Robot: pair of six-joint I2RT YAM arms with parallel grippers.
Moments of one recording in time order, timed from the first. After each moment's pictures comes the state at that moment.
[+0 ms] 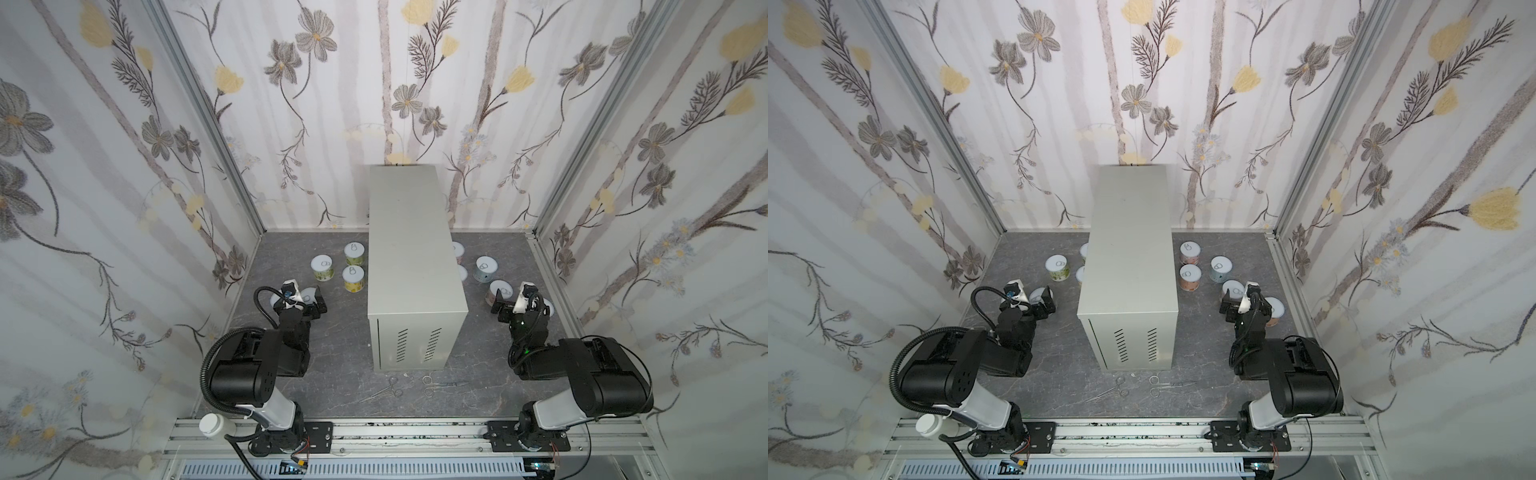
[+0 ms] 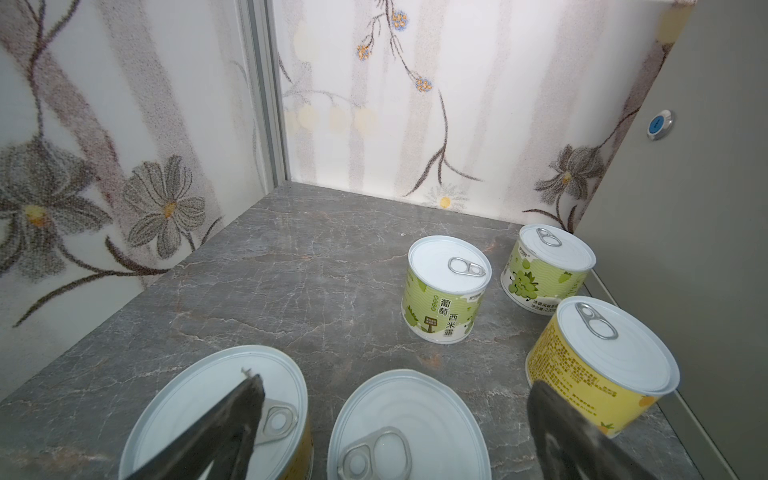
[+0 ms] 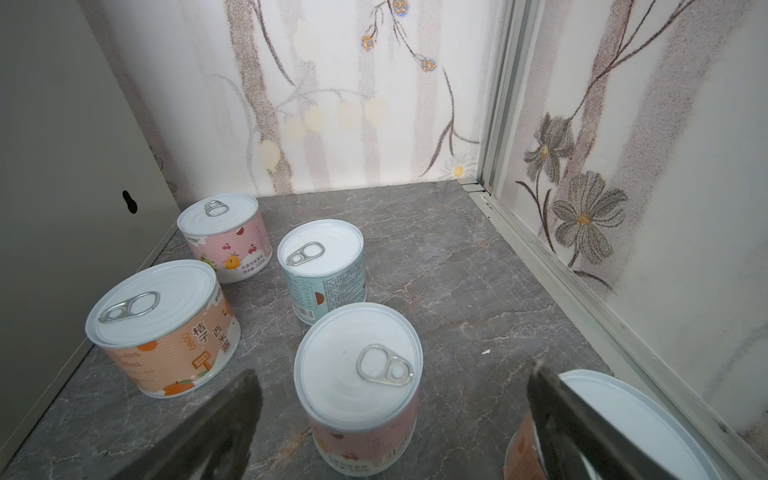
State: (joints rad) left arm -0.04 1.59 0.24 1.22 -0.20 -0.13; right arm 0.04 1.51 0.20 1.19 0.19 0.05
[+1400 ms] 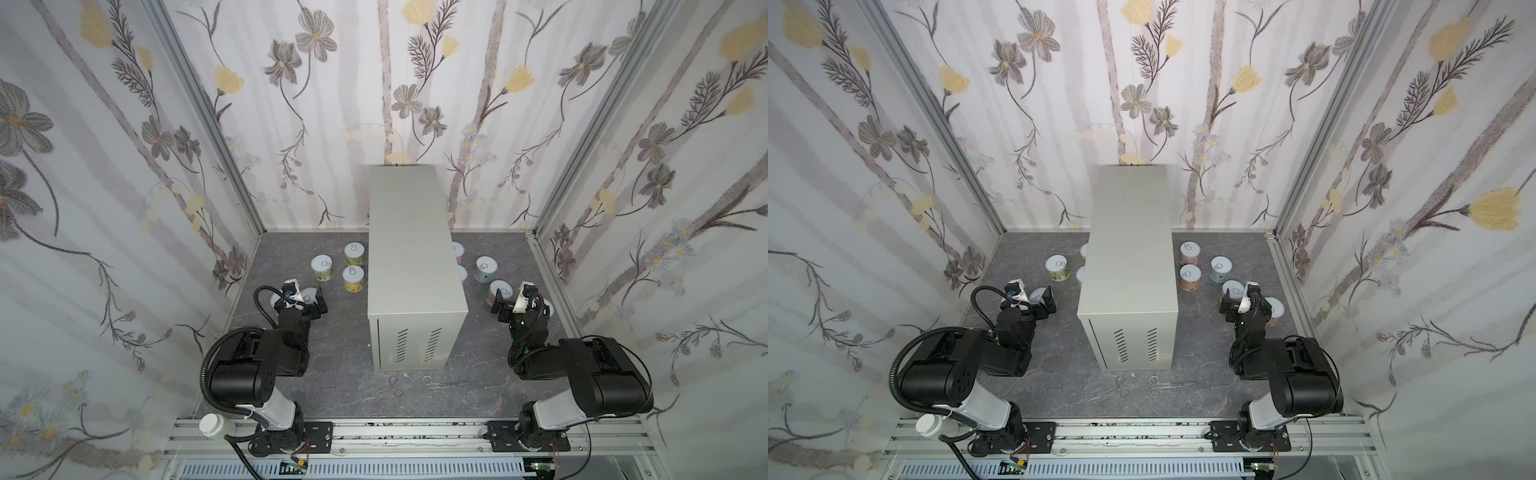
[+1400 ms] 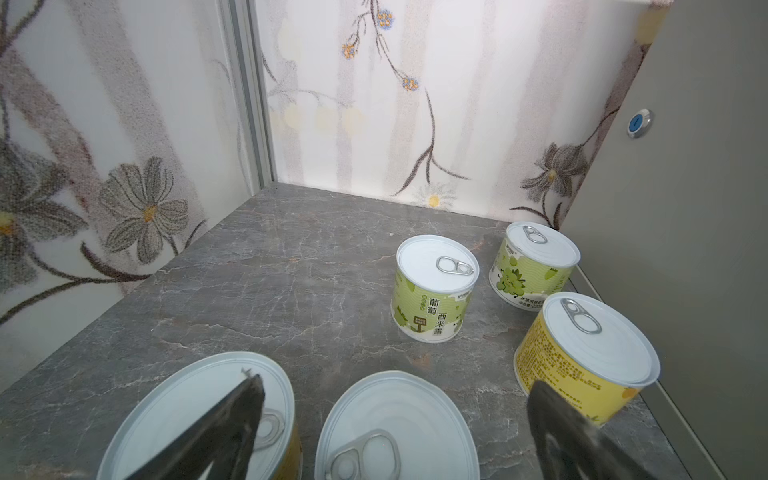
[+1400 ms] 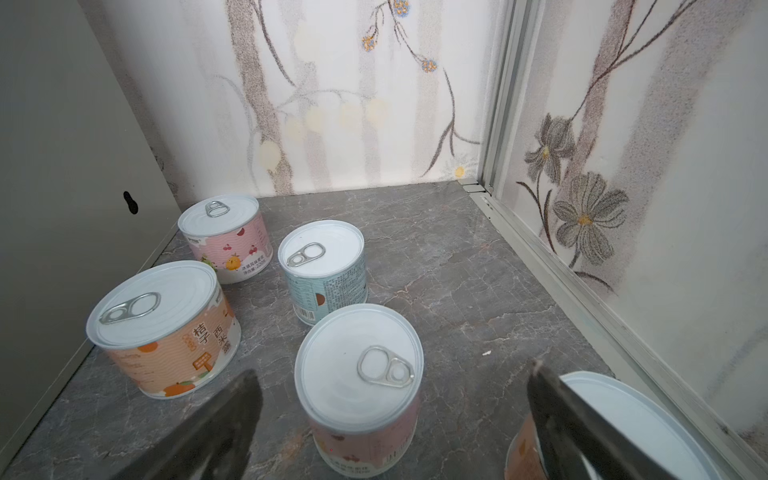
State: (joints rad) left arm -0.03 1.59 0.24 1.22 -0.15 -0.13; right arm 0.04 1.51 0.20 1.19 0.18 0.05
